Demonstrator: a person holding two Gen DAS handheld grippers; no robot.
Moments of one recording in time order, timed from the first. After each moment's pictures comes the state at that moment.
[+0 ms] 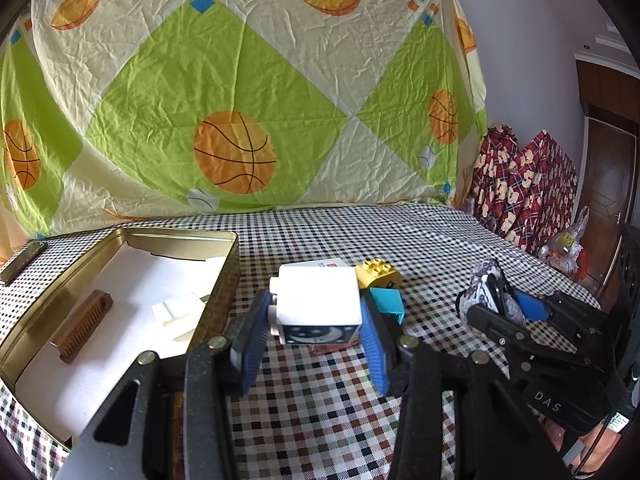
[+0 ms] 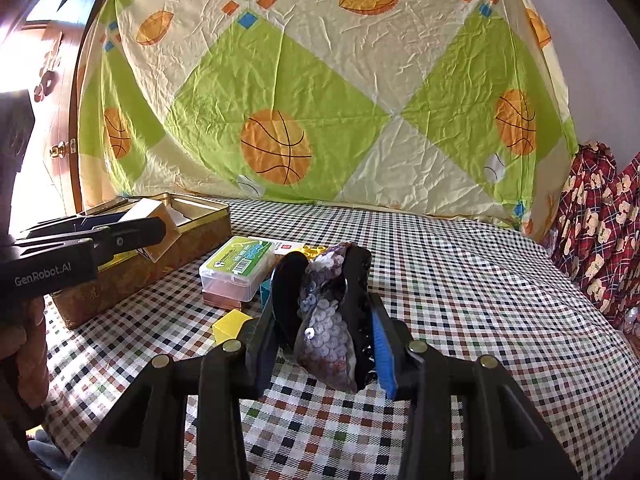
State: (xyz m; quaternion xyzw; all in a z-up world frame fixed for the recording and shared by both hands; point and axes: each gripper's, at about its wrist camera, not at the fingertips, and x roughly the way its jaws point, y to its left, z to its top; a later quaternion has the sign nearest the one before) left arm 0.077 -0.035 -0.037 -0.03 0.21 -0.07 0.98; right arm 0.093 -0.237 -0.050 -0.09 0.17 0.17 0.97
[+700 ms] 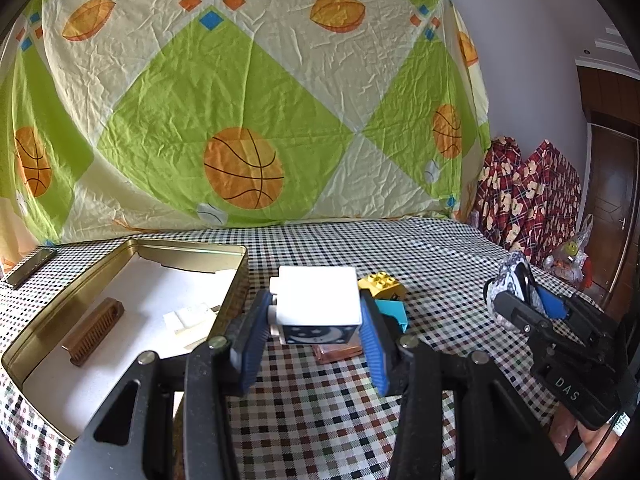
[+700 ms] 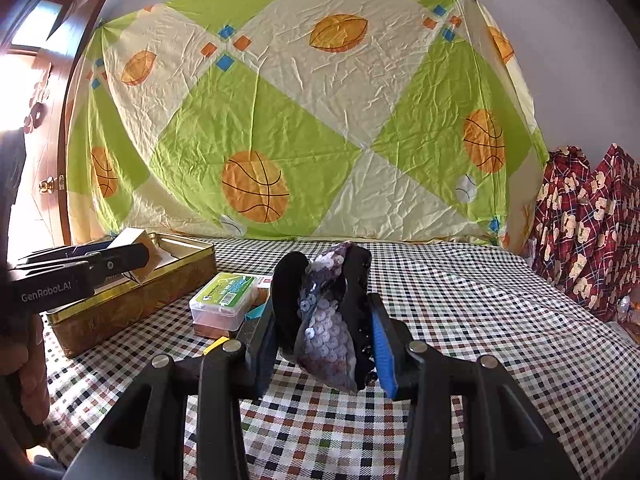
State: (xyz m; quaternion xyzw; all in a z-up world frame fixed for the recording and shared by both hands) left arm 0.067 -0.034 -0.033 -0.03 0.18 -0.06 0.98; right arm 0.075 -0.255 -0.043 -0.05 0.11 0.14 0.98
